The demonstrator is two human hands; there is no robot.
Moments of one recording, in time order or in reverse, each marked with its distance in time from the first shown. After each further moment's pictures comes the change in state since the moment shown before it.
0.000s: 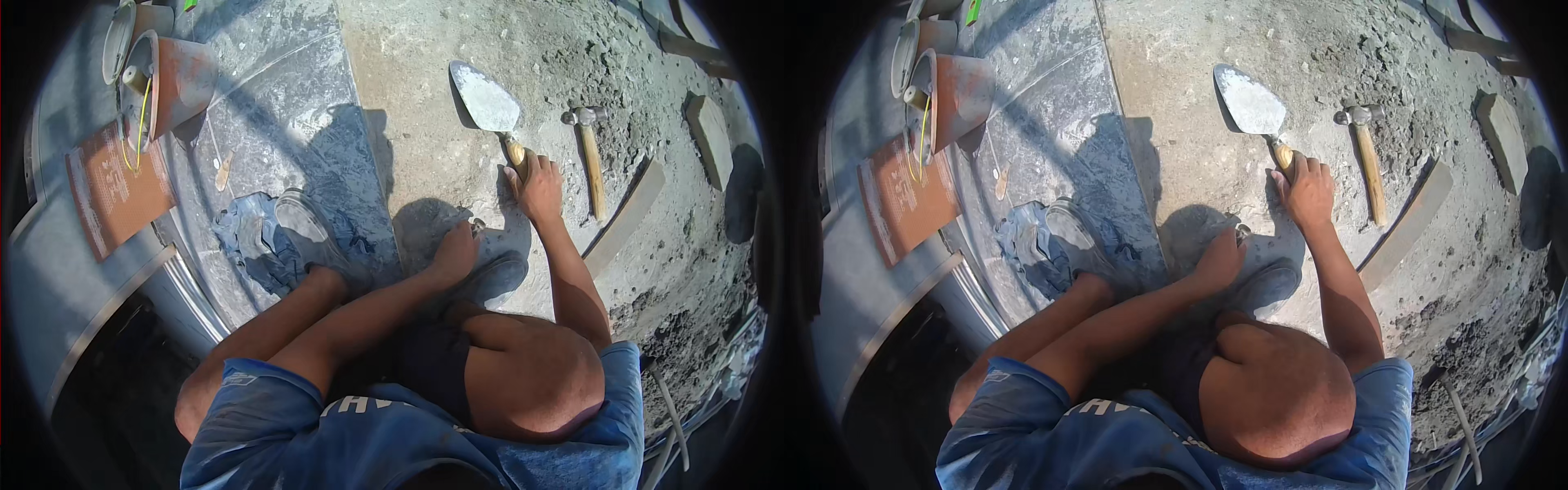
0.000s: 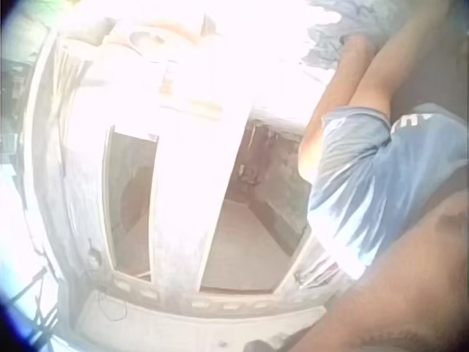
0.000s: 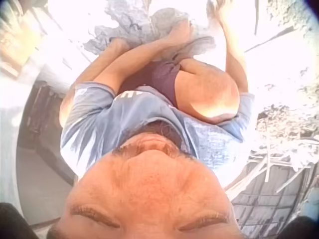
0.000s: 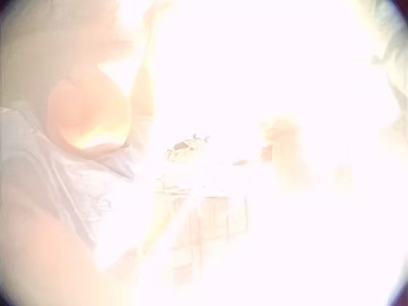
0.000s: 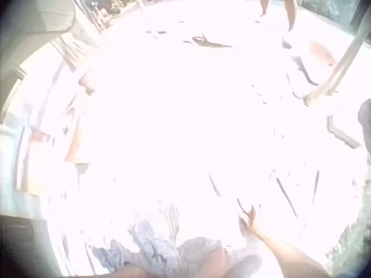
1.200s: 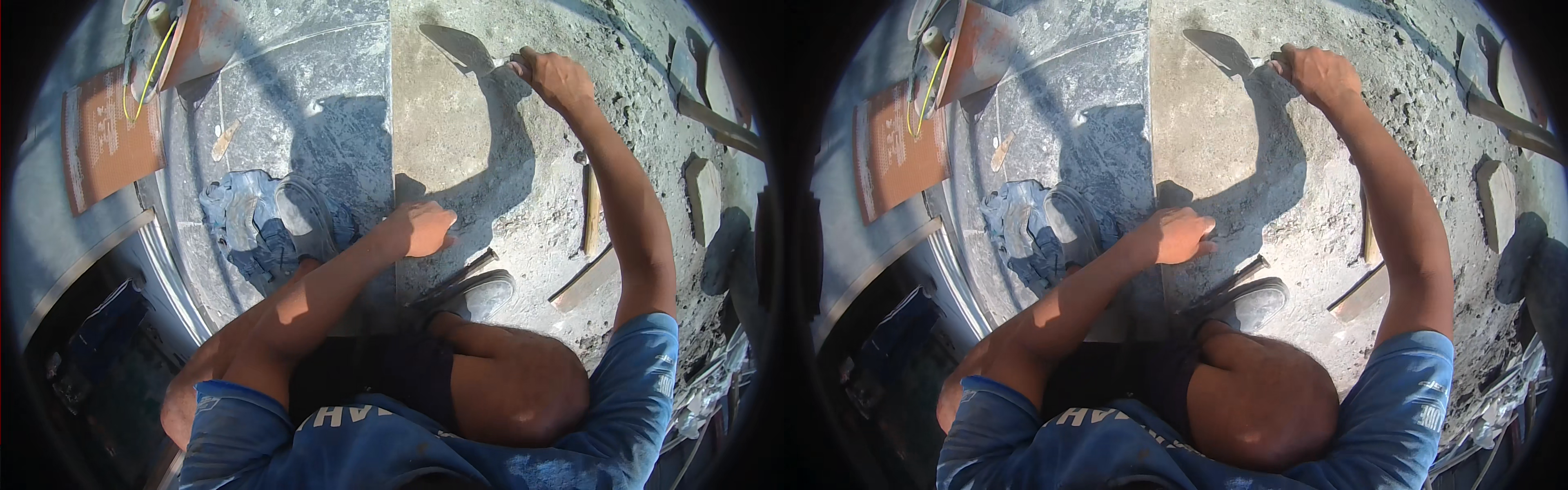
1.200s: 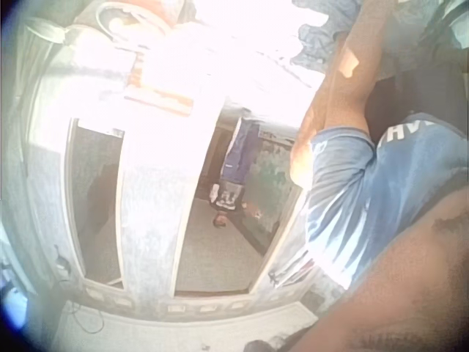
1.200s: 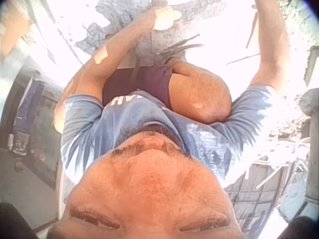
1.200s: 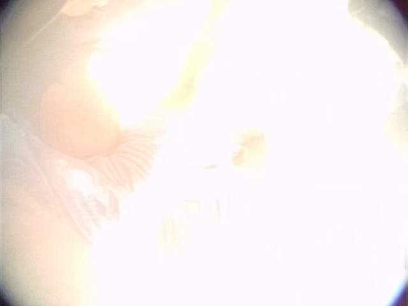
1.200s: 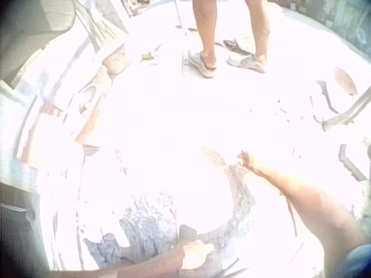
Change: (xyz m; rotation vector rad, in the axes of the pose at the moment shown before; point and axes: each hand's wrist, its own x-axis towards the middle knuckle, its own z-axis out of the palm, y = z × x) left_hand 0.016 0.019 -0.168 0.409 -0.251 0.404; right_hand 0.206 -0.105 -0.128 -0.480 -0.094 -0.441
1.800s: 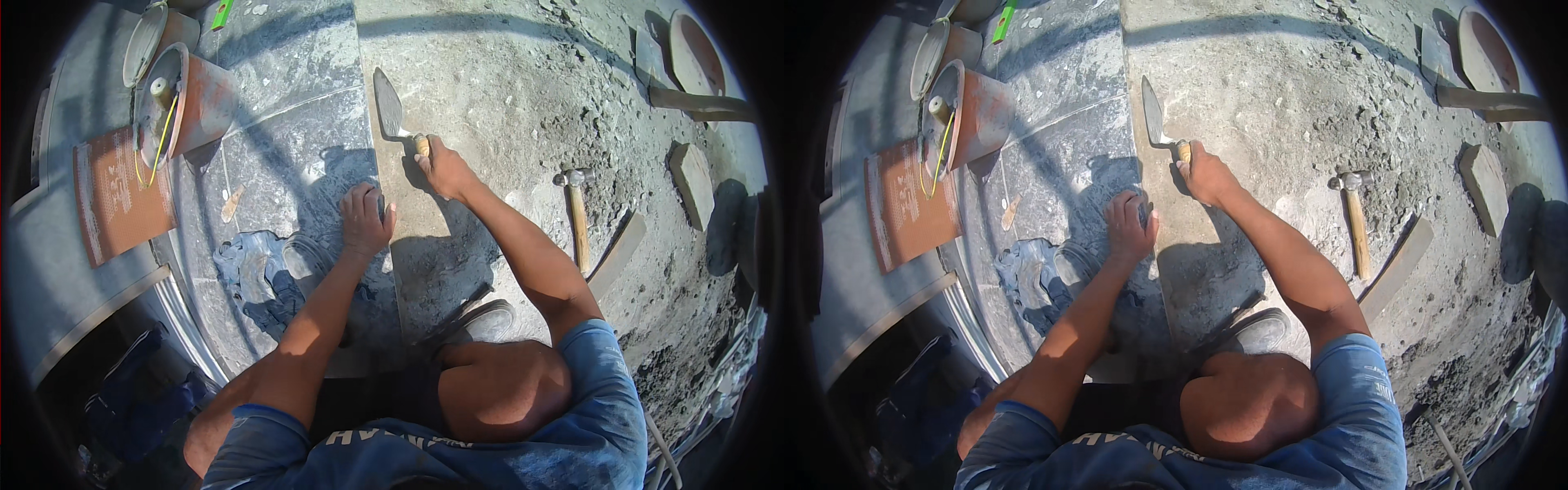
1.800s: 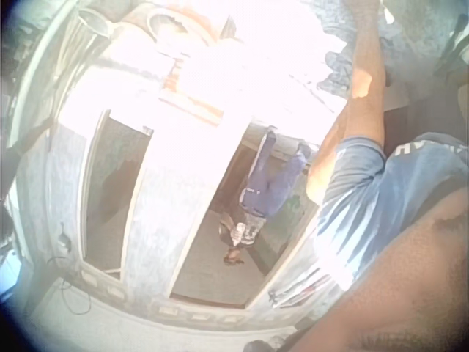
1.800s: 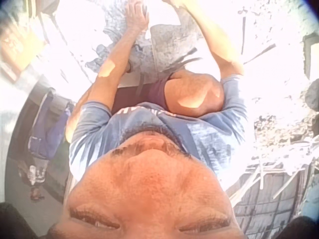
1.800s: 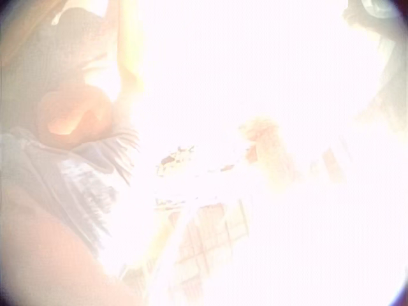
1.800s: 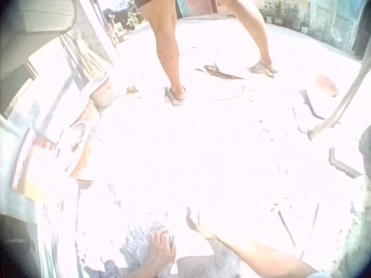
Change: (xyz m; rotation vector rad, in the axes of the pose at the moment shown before) left_hand 0.020 -0.101 0.006 0.332 1.103 -0.010; right_hand -0.016 -0.133 0.072 0.960 -0.033 0.113
